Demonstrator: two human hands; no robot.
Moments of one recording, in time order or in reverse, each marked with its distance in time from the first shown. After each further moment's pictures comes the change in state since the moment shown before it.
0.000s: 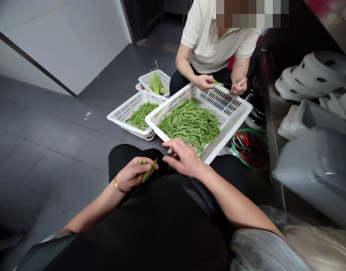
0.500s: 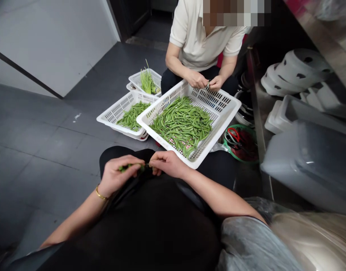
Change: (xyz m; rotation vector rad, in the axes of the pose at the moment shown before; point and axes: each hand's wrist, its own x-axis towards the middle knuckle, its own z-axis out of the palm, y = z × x) left_hand -0.018 0.027 0.010 0.760 0.257 0.569; right_hand -0.007 -0.001 0.033 0.679 -0.243 0.400
